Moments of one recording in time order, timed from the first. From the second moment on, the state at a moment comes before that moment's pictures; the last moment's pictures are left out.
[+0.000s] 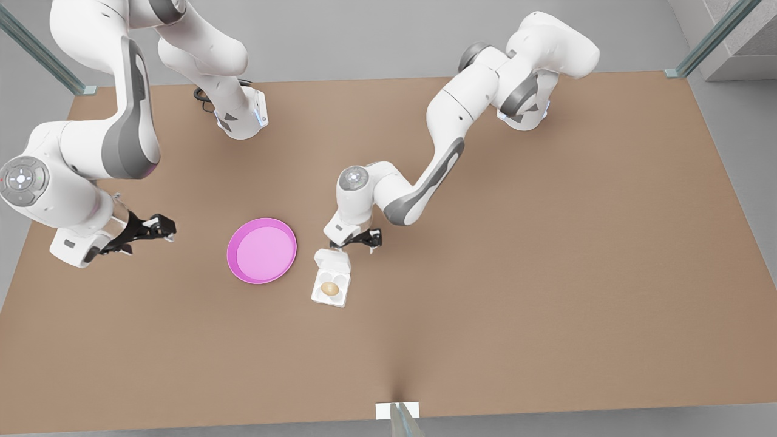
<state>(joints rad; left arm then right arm) -0.83 1.03 -0.08 -0.99 0.25 2.22 -1.03 -0.17 0.21 0.21 -1.50 -0.08 1.66 -0.25</state>
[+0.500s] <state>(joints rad) -0.83 1.11 -0.01 -0.90 0.25 2.38 -1.11 -0.17 0.25 0.21 -1.51 -0.07 1.76 -0.21</state>
